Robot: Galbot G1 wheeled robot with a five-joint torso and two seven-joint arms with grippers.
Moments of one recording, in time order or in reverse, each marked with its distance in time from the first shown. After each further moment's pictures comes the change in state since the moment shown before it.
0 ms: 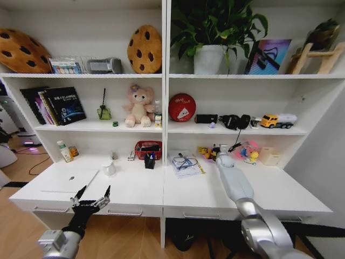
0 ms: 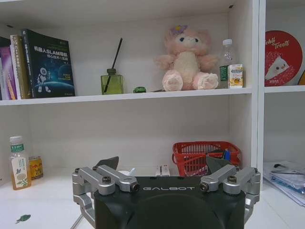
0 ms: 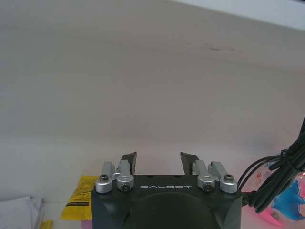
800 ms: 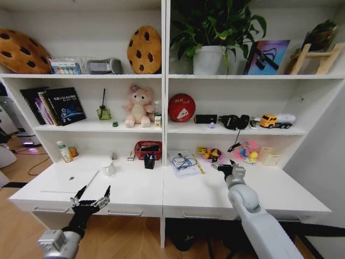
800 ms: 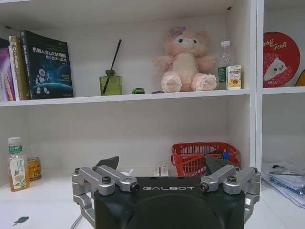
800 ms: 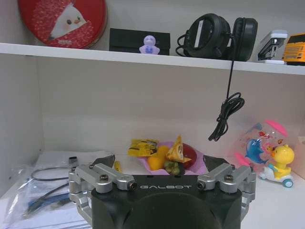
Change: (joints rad) left arm 0.000 0.000 0.000 0.000 0.000 0.000 0.000; right arm -0.772 -0.159 0.078 1.141 0.299 -0.367 0.221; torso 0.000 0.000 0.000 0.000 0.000
